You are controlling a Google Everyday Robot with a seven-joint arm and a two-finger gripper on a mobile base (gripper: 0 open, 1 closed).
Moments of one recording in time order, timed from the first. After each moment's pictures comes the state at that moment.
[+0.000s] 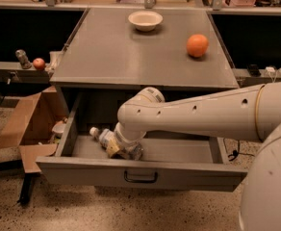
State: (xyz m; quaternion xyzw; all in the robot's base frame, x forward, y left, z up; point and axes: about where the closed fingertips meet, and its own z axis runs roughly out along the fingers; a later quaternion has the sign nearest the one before) arm 0.561 0.047 0.605 -0.30 0.94 0.09 0.15
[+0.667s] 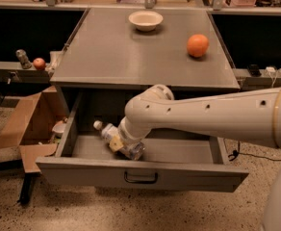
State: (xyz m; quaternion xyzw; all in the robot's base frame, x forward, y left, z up) arm 0.564 0.039 0.623 -0.31 0.93 0.11 0.17
